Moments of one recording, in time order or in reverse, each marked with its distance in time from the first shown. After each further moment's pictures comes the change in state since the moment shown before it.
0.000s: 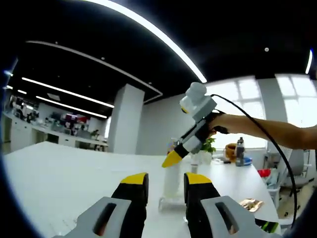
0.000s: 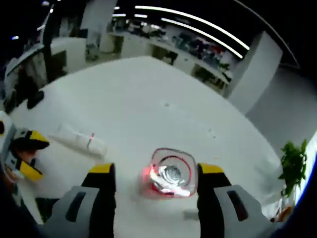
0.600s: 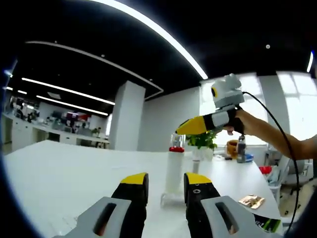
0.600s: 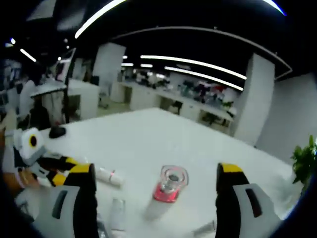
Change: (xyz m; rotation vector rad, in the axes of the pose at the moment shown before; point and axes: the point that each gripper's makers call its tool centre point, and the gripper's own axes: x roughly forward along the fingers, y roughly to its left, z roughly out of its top) left arm 0.000 0.002 -0.009 0.008 0.032 0.015; right arm -0.062 -0.011 0.033 0.081 -0.423 0.031
